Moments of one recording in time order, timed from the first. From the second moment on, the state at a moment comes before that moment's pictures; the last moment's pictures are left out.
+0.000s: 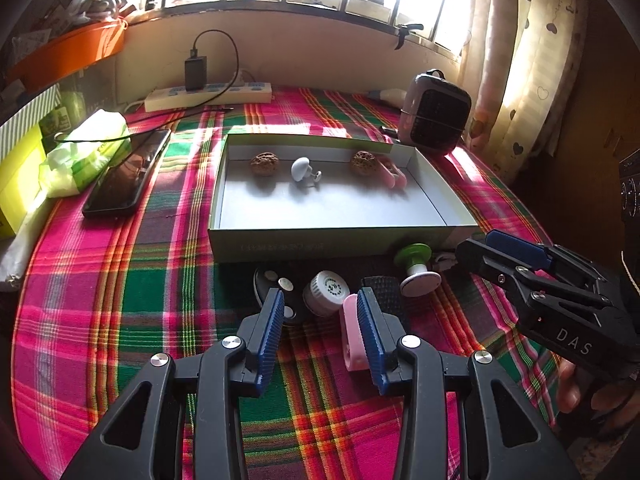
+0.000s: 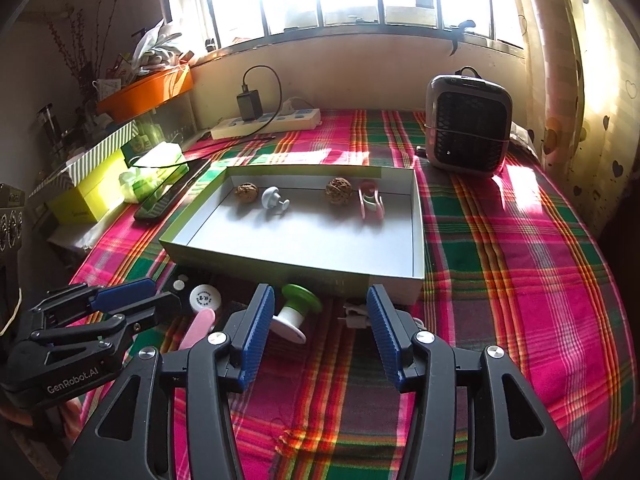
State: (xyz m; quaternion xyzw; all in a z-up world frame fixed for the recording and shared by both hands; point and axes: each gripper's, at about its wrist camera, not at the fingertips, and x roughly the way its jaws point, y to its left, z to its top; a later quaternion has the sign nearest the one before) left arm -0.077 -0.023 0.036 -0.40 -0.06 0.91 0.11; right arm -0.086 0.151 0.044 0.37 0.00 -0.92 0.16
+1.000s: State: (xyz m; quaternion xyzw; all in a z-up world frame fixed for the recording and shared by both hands) left arm -0.073 -0.022 0.011 -0.43 -0.08 0.89 0.15; right arm -0.063 0.144 0.031 0.38 -0.01 -0.91 0.16
